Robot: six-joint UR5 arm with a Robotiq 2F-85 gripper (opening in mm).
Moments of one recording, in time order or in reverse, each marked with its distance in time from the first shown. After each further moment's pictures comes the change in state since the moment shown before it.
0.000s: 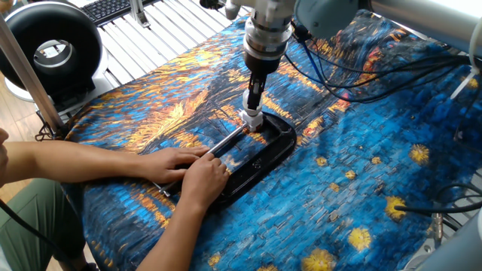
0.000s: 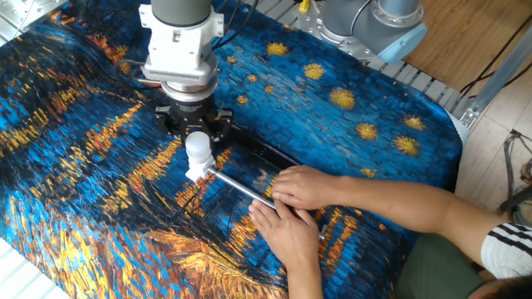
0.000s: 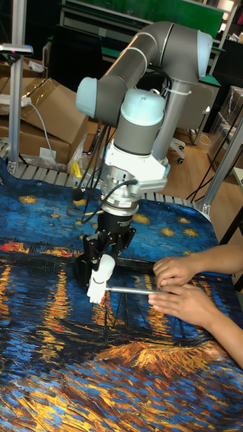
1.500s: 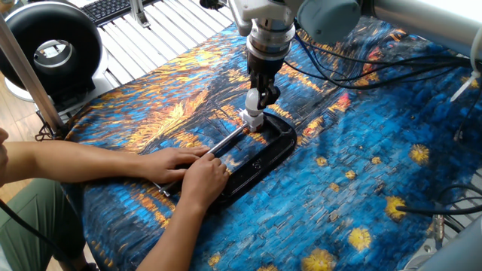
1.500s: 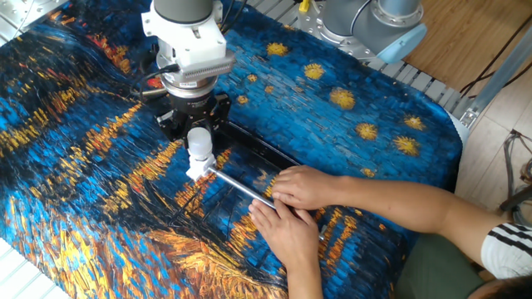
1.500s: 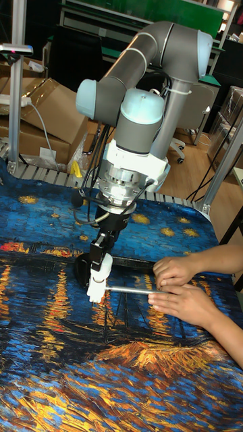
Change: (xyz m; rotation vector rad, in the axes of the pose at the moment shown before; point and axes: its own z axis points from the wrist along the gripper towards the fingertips) arm 0.002 -0.014 0.000 0.058 0.006 -0.458
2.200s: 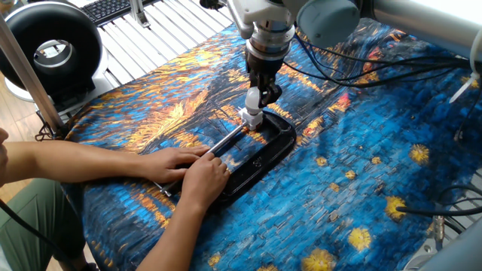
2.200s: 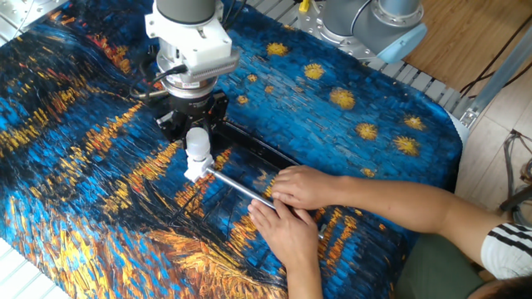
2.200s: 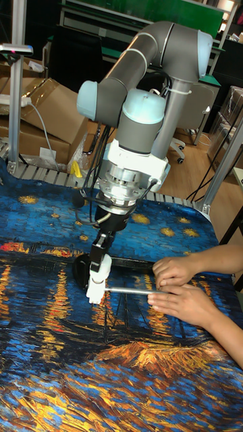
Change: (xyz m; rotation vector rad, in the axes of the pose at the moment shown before) arm -0.001 -0.004 0.000 0.021 0.003 -0.076
